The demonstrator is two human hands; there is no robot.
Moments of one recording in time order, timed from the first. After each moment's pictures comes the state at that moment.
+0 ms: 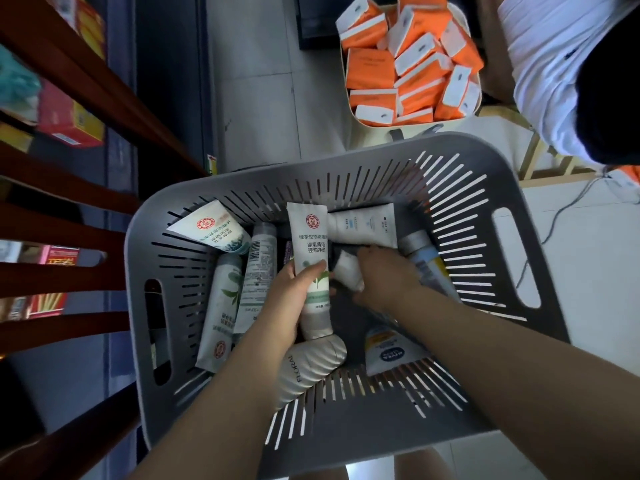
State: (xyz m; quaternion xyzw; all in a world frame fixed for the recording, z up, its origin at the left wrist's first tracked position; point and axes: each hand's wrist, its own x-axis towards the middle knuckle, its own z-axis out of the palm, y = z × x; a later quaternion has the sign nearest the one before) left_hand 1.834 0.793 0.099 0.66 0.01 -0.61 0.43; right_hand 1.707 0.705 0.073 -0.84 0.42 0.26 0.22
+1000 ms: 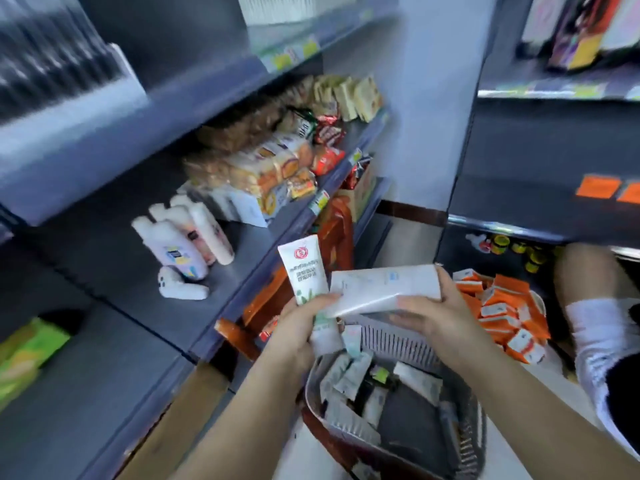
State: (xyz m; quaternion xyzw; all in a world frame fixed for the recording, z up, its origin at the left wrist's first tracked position) left_hand 1.812 0.888 0.525 0.57 0.05 -0.36 0.74; right_hand 1.702 0.737 0.529 -0.52 0.24 -0.17 0.80
